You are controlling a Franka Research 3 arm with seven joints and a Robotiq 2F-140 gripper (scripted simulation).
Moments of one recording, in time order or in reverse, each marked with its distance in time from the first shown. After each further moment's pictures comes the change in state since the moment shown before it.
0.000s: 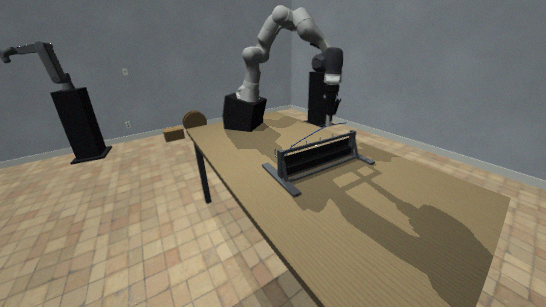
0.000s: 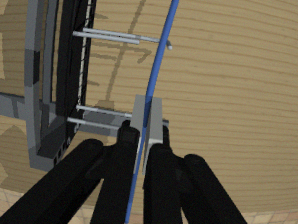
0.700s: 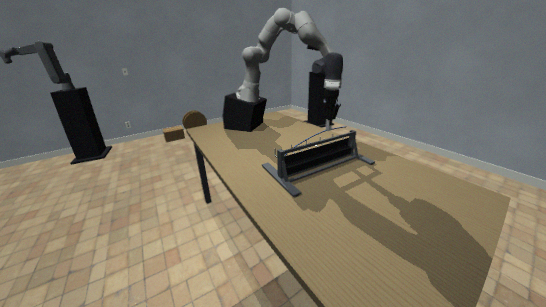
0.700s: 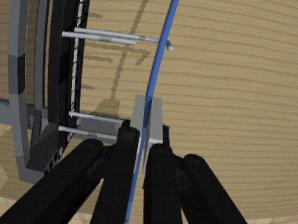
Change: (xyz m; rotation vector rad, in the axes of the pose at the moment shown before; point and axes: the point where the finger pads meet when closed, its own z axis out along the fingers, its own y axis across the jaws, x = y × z) arm -0.003 0.001 0.027 -0.003 -0.002 0.008
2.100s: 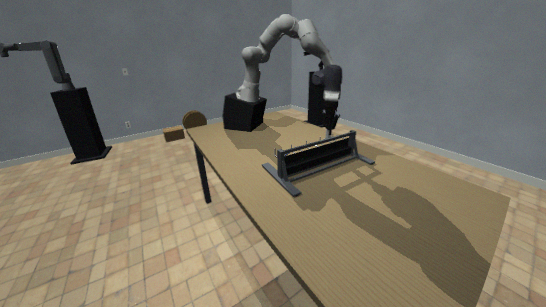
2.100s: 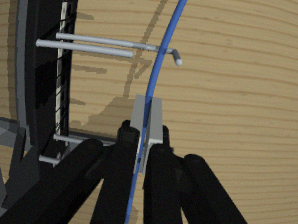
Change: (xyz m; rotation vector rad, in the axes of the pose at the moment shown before) arm -0.001 -0.002 0.059 0.004 -0.002 -0.002
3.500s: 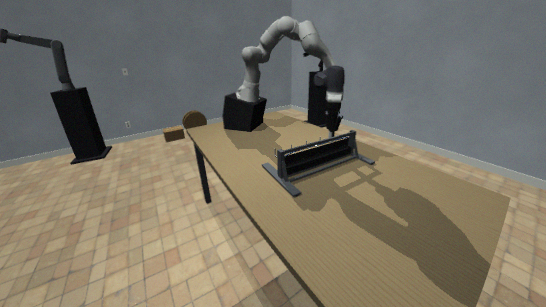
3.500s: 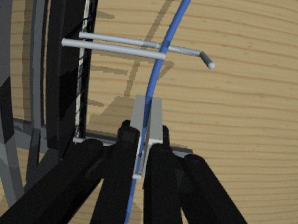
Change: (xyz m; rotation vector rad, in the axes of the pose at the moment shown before) arm -0.003 -0.021 0.004 0.013 -0.007 -0.001
